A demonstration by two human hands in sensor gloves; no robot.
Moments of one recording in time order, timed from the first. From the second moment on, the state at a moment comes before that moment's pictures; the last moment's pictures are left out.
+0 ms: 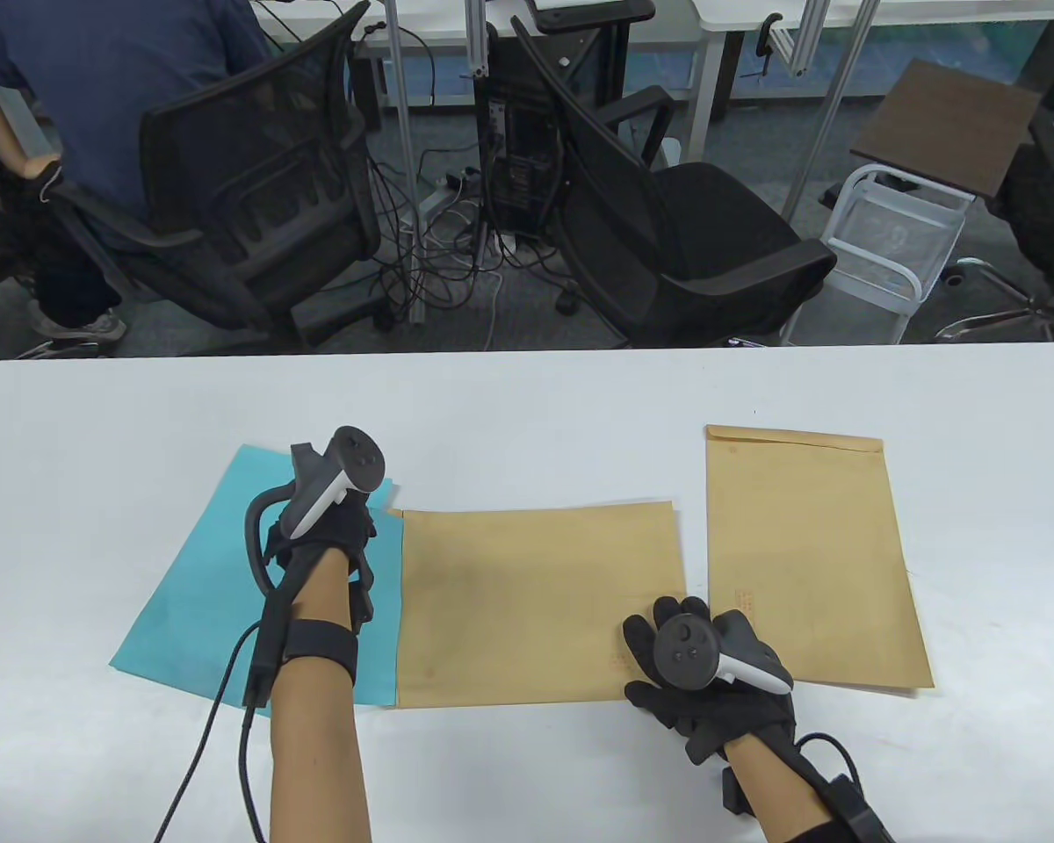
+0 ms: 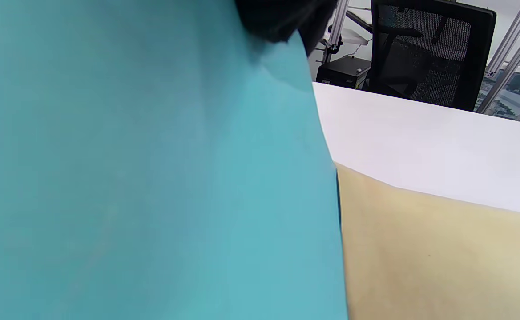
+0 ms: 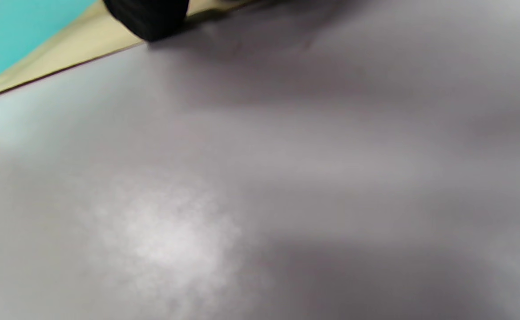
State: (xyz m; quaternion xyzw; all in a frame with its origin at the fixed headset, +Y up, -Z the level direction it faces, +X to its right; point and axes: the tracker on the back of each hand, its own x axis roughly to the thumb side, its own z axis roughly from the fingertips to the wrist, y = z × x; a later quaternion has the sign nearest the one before) left_hand -0.222 -0.694 -0.407 -0.16 0.10 0.07 0.98; right_hand 0.164 -0.799 -0.270 0.19 0.28 0.93 0.13
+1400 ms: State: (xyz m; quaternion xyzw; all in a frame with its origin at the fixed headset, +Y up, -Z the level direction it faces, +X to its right) left_hand -0.206 -0.728 -0.405 -0.17 0.08 0.09 0.98; right_hand 0.165 -0.799 -0.272 0.19 0.28 0.93 0.13
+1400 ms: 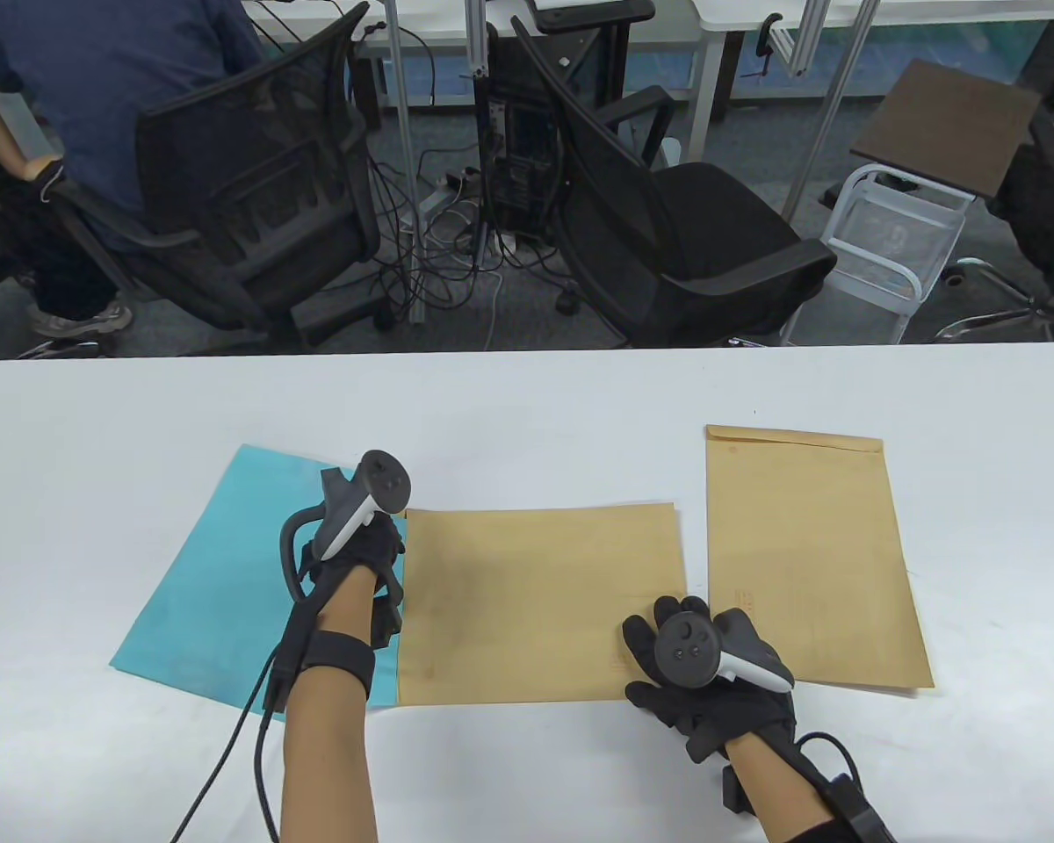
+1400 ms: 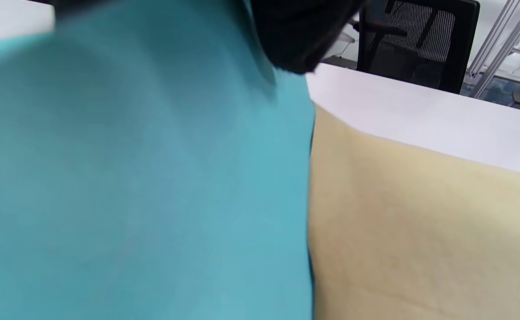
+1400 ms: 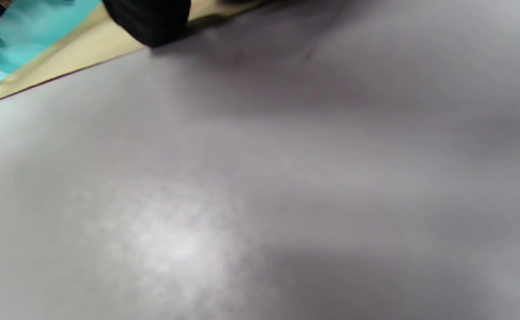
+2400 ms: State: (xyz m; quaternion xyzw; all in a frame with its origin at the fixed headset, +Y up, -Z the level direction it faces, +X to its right) left_hand -0.215 -0.746 -0.384 -0.13 0.12 0.18 0.97; right_hand 0.171 -0.798 -0.279 0.18 0.29 0.93 0.15
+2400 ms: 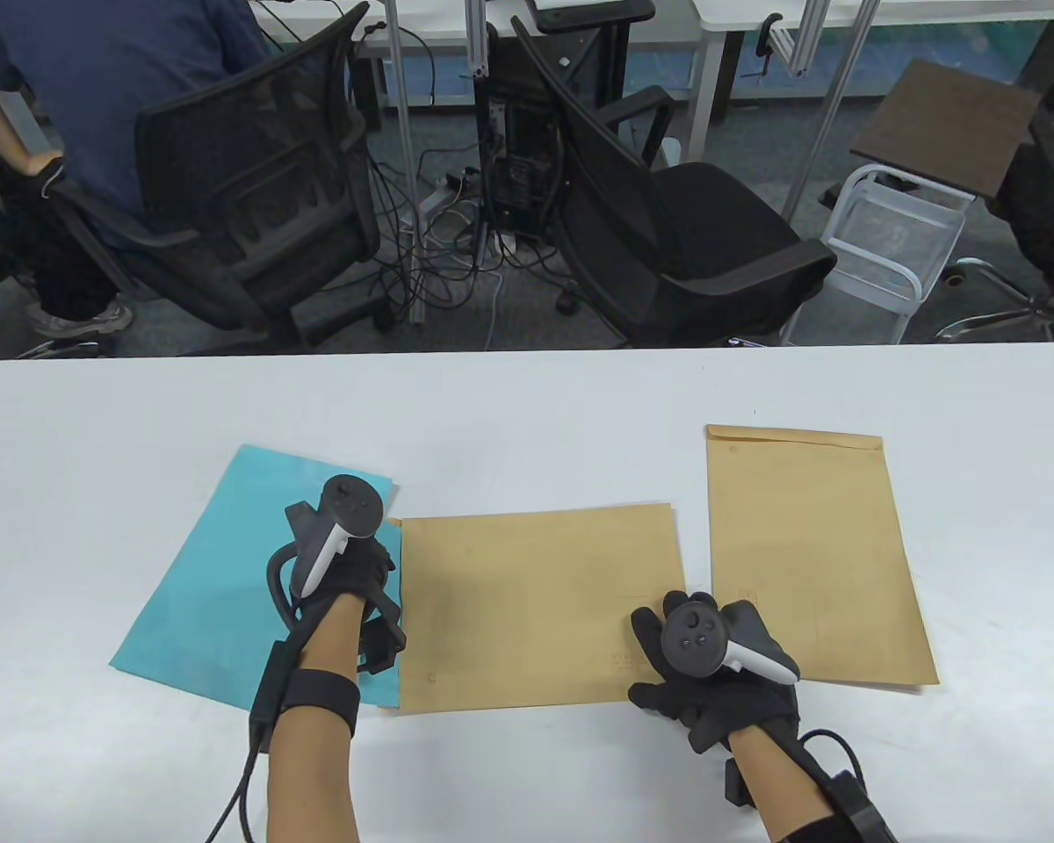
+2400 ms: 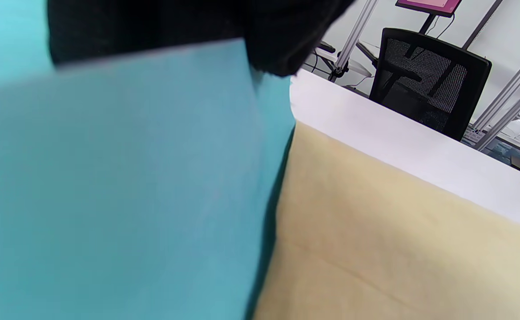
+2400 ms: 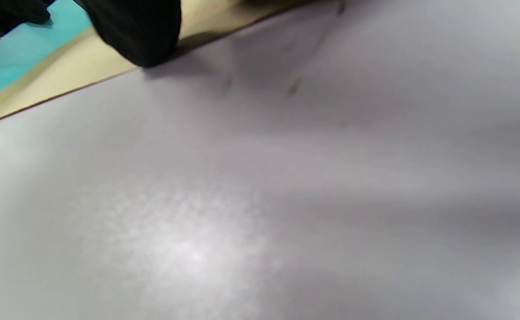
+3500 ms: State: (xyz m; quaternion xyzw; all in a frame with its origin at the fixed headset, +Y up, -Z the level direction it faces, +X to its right) left_hand -0.189 -0.728 -0.333 -0.22 0.04 0.05 0.97; right_hand 0.172 -0.799 -0.277 0.18 0.30 0.93 0.16
